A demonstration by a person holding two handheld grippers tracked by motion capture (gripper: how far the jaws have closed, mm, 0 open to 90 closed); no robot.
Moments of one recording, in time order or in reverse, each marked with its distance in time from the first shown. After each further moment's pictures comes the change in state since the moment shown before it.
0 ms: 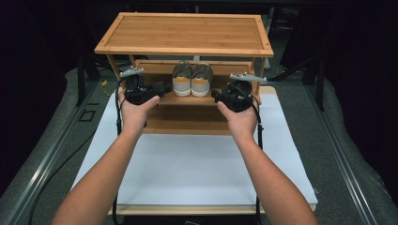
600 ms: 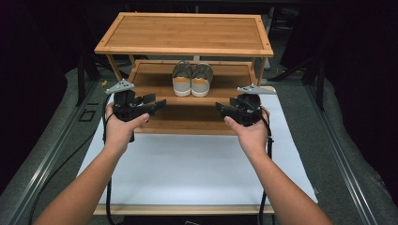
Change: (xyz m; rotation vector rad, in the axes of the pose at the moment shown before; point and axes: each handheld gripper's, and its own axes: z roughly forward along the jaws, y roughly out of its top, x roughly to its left) left arm -0.006 -0.030 -0.043 0.039 -0.073 0.105; right arm -0.002 -0.024 -0.037 0.030 0.023 -0.057
